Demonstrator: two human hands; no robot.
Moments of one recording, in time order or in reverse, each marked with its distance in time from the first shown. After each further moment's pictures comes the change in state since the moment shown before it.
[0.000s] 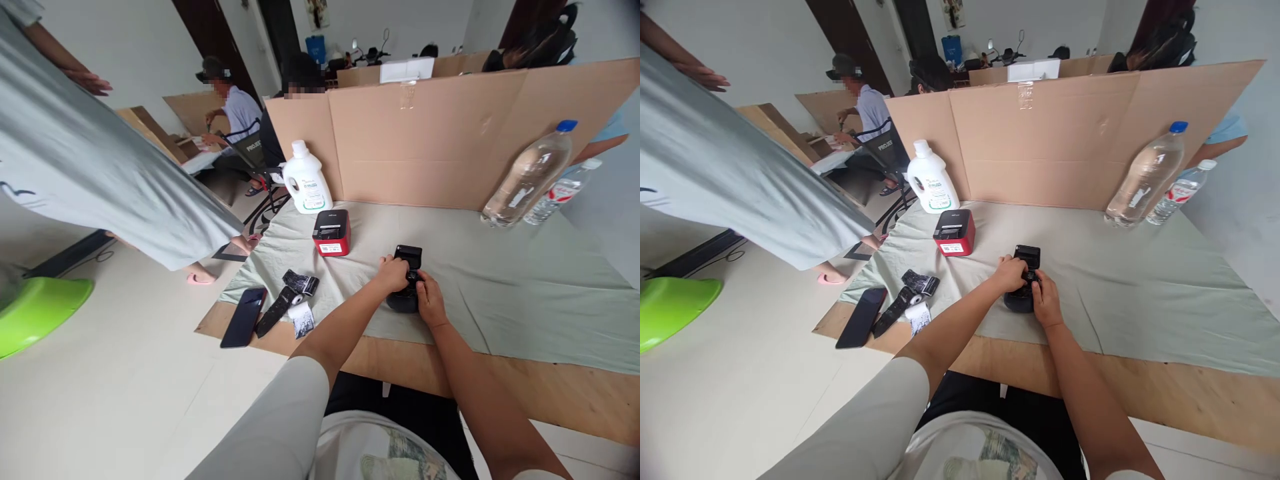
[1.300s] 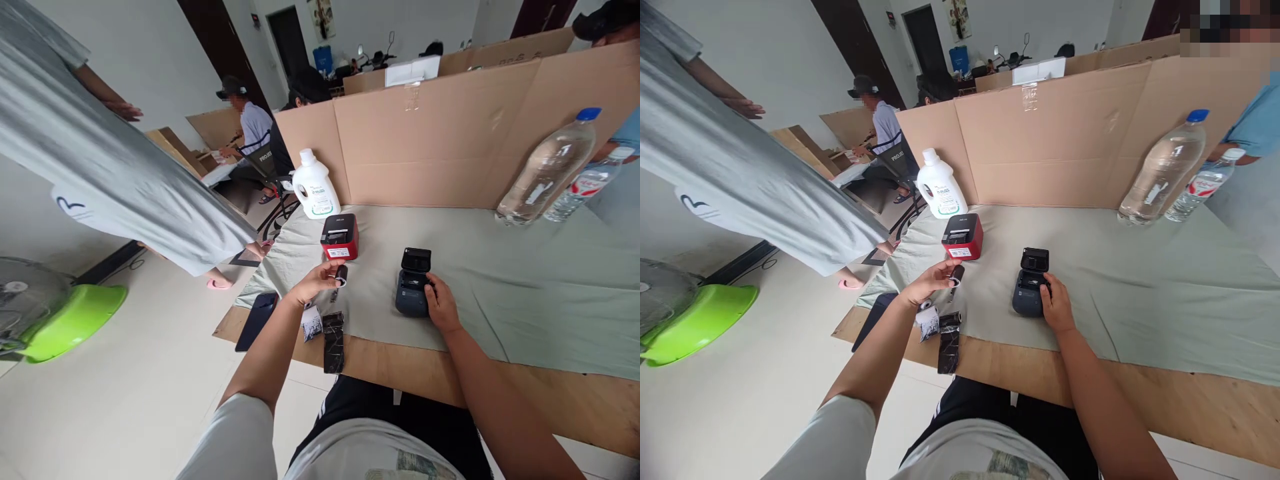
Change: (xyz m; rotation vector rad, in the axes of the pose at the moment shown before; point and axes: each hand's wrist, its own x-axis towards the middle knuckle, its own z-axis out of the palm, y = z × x) left_hand -0.134 -0.157 -0.065 -0.911 0.085 -0.123; right_hand 0.000 -0.003 0.000 0.002 -0.031 0.035
